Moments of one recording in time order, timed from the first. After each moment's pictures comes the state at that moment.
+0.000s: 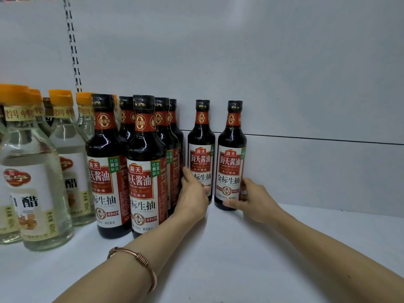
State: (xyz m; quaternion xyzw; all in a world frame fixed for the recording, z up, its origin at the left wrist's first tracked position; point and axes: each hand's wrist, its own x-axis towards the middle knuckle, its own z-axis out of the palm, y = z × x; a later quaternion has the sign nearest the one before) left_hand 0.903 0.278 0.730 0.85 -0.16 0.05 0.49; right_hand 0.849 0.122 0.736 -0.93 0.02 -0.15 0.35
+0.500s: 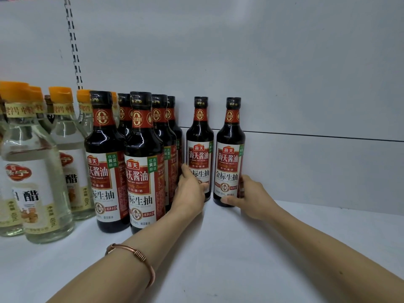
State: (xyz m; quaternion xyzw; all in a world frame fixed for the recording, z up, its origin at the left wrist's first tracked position) left_hand 0.902 0.279 0.731 0.86 -0.14 0.08 0.48; right_hand 0.853 0.120 0.732 -0.93 0.03 -0.16 0.34
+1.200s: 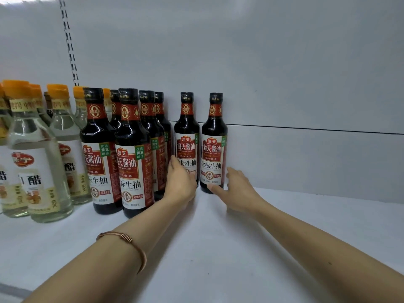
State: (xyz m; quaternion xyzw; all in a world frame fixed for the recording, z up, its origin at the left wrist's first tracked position) left_hand 0.872 0.271 0.739 0.85 -0.10 0.12 0.51; right_hand 0.810 0.136 0.741 -0.93 0.04 -0.16 0.34
